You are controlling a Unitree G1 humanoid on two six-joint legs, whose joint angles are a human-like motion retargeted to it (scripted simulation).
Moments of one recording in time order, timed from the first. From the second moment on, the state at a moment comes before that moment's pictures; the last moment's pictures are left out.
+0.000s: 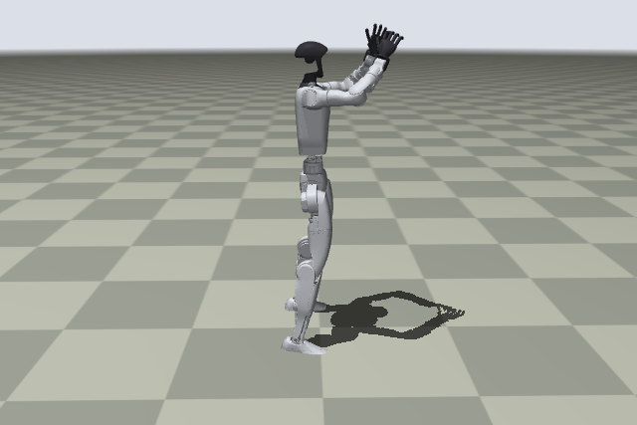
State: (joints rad) left arm -1.54 0.75 -0.71 0.16 -0.78 -0.31 0.39; right arm -1.53 -0.65 0.70 0.29 0.28 -0.10 -0.39; waist 0.08 -0.02 -0.01; left_leg 0.14 0.14 0.11 0.05 -0.16 -0.15; right_leg 0.04 -0.22 -0.09 0.11 -0.05 0.23
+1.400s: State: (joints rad) left arm -1.53 1.05 -0.69 -0.03 -0.45 -0.27 0.35; right arm -1.61 -0.93 0.79 0.02 0.07 -0.03 -0.29; waist 0.06 0.00 0.03; left_leg 0.18 0.14 0.11 0.06 -0.20 -0.19; right_leg 0.09 -0.21 -0.08 0.12 -0.07 0.26
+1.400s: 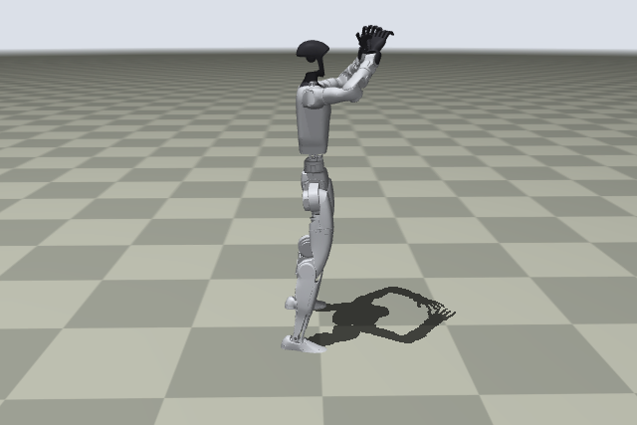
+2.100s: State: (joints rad) left arm -1.08 1.68 -0.44 0.31 -0.27 -0.26 0.45; right arm -1.41 -1.61 0.79 0.42 -0.02 -0.06 -0.38; waist 0.06 -0.01 0.05; left_leg 0.15 0.18 0.11 0.04 -0.17 -0.22; right_leg 0.06 -0.18 -0.11 0.09 -0.04 0.26
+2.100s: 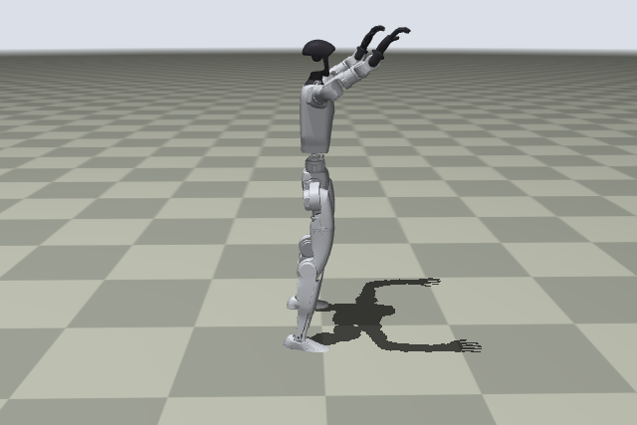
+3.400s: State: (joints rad) left arm -1.30 1.56 -0.68 0.36 0.00 -0.18 0.50; right arm -1.04 -1.52 0.60 0.30 -0.20 -0.04 -0.35; waist 0.05 0.04 0.07; left_leg 0.16 0.17 0.08 0.04 -0.19 -0.21; right_leg 0.09 -0.19 -0.13 0.11 -0.06 0.26
